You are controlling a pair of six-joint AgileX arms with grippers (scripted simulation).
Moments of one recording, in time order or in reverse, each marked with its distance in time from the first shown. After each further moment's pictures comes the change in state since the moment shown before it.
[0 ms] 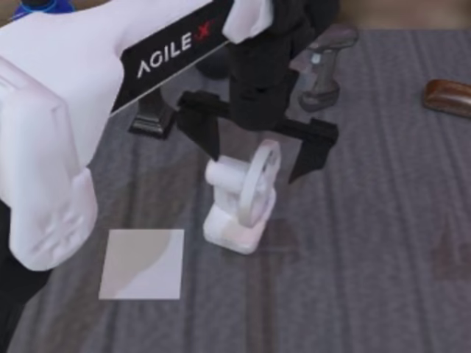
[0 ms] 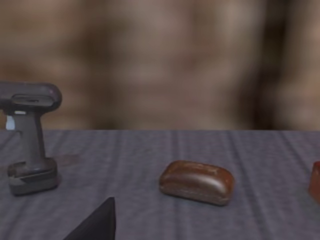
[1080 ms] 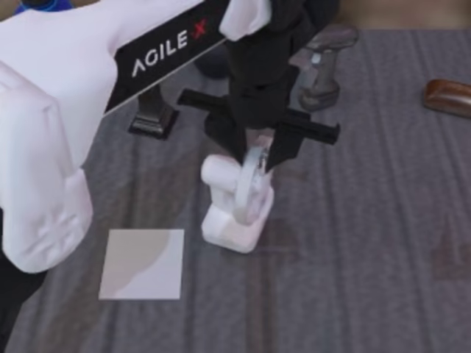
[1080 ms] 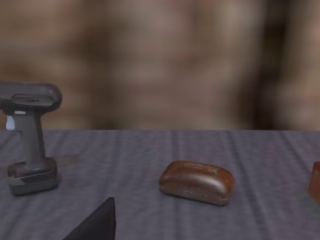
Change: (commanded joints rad) left arm 0.000 -0.003 -0.010 0.009 0.000 0.000; right arm 0.000 0.000 0.000 0.000 0.000 0.000
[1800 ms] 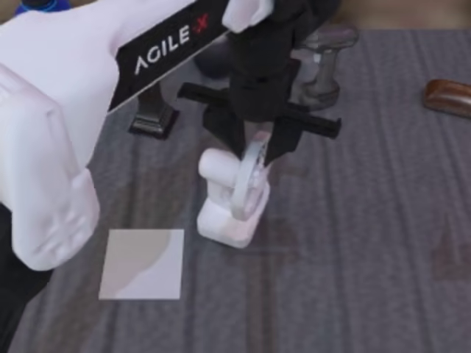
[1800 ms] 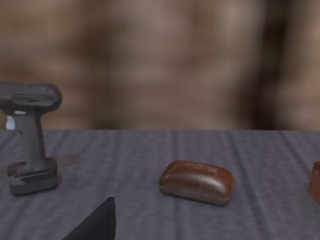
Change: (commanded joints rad) left arm 0.003 0.014 0.076 -0.057 -0.002 0.000; right arm 0.000 0.000 0.000 0.000 0.000 0.000
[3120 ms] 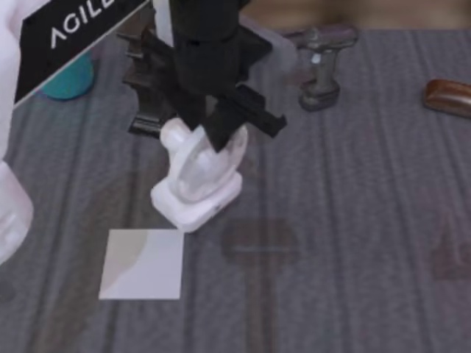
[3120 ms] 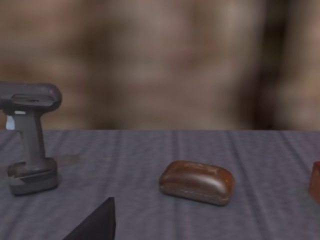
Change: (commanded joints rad) left arm 0.070 -0.170 -0.066 -0.112 0.000 0.465; right arm 0.000 0.000 0.000 0.000 0.000 0.000
